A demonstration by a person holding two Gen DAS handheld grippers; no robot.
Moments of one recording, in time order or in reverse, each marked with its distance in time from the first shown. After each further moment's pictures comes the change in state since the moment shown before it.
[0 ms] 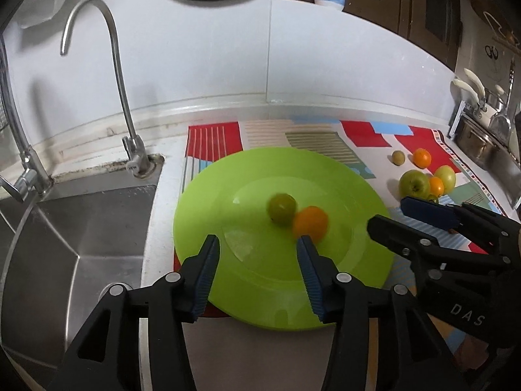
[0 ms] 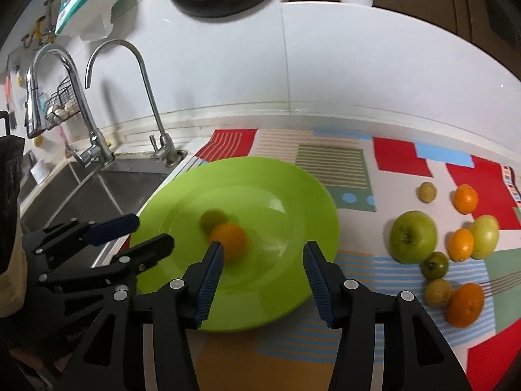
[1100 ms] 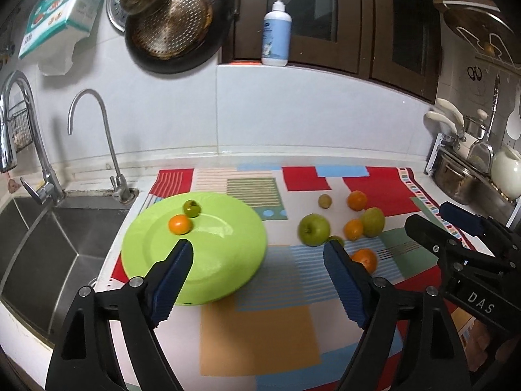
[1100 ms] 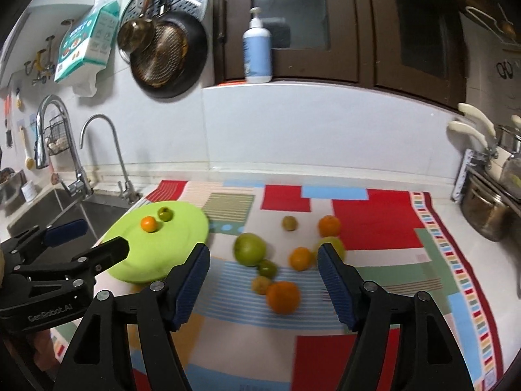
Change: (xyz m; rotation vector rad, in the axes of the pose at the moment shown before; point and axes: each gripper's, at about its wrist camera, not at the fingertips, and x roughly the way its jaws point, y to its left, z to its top) left arm -0.085 -0.150 0.012 -0.066 -0.162 0.062; right arm -0.149 -0.129 -0.016 -0.004 -0.208 -0.131
